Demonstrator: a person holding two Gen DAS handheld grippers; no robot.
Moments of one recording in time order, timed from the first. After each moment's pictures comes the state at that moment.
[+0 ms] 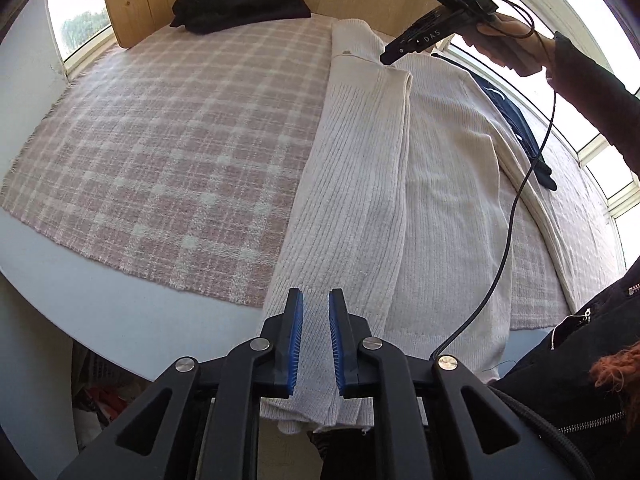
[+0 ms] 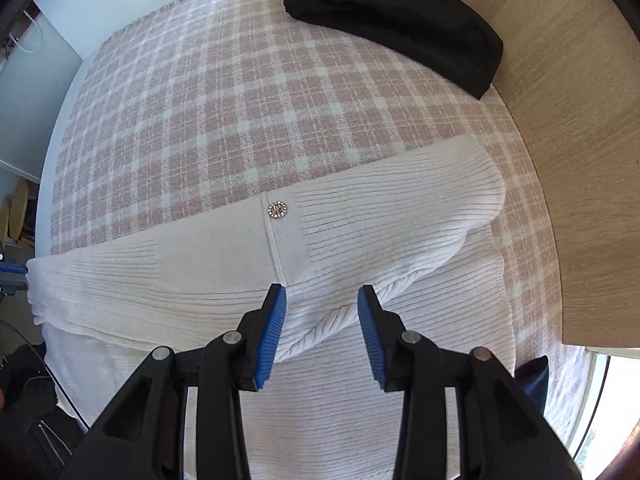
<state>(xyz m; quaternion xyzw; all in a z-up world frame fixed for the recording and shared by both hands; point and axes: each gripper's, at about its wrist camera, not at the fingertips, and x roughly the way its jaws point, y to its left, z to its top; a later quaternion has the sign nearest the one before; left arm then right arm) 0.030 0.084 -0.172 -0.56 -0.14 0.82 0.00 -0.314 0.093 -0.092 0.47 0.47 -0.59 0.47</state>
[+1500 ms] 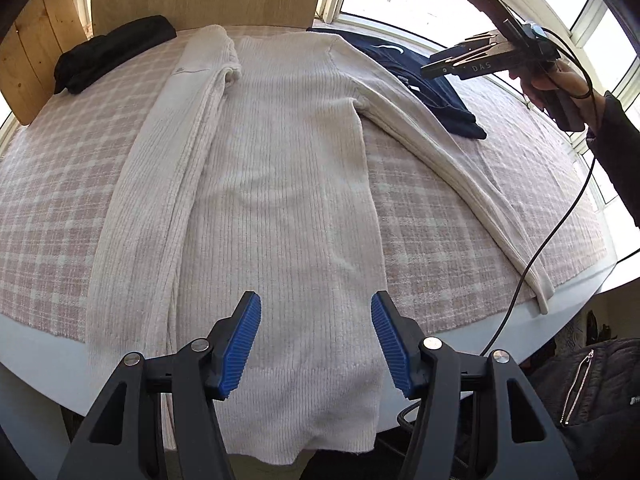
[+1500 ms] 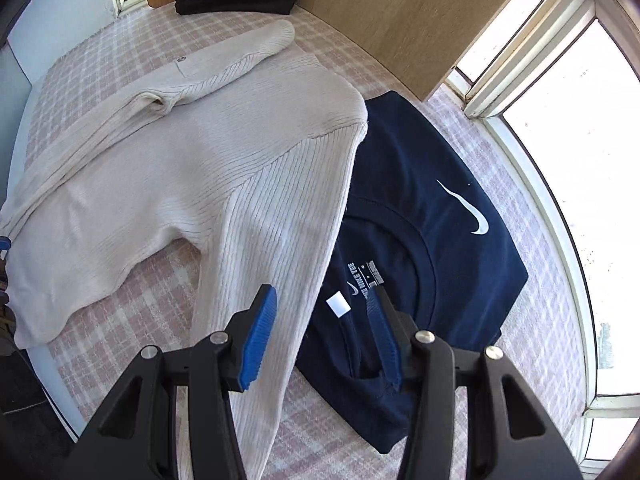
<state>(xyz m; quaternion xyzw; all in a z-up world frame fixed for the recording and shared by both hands) -0.001 0.235 -0.141 -0.54 -0.06 0.83 0.10 -0.303 0.358 -0.029 0.45 0.39 -0.73 0.34</state>
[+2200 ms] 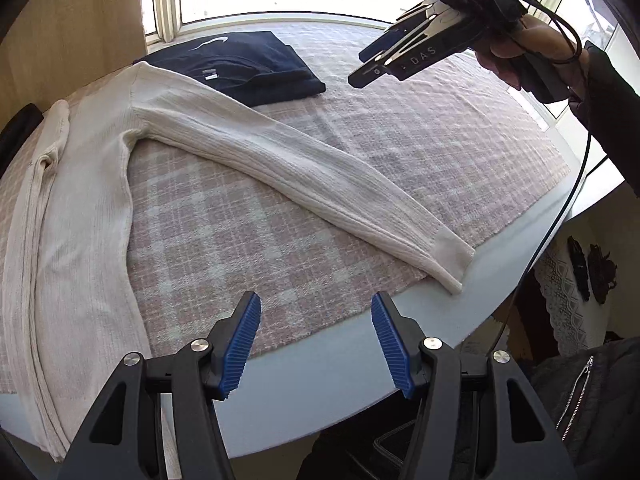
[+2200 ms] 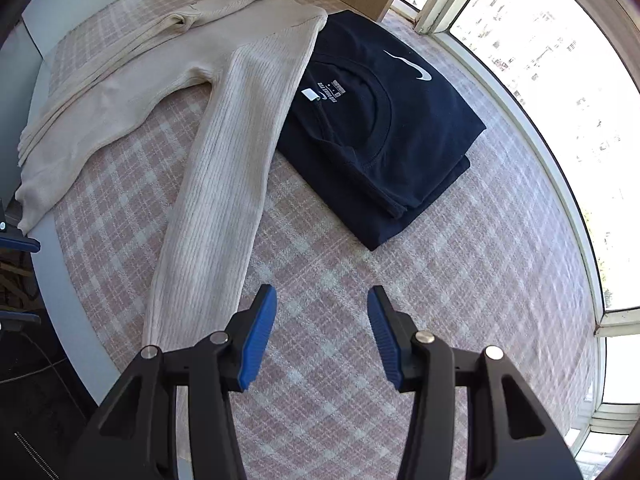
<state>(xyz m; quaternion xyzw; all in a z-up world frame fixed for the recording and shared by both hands) 0.002 0.440 -0.123 -0.53 0.03 0.81 0.23 -0.244 0.513 -0.026 0.49 0.38 -0.72 0.31</state>
